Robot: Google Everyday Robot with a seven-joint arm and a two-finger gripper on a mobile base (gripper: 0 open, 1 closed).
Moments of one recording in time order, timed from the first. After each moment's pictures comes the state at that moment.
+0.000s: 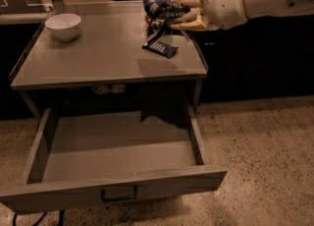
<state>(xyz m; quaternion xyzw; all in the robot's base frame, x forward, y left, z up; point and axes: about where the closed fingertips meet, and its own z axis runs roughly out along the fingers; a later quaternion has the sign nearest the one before) 0.593 -0.045 1.025 -0.72 0.44 0.03 0.54</state>
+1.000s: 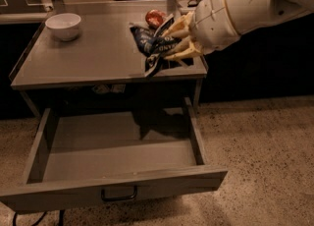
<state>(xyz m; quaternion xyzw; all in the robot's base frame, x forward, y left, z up) 0.550 -0.035 0.969 -0.78 0.45 0.07 0.43</state>
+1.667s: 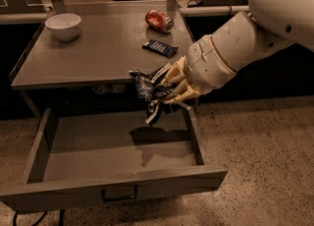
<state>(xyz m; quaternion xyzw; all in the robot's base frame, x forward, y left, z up) 0.481 -0.031 0.900 -0.81 0.46 0.12 0.33</state>
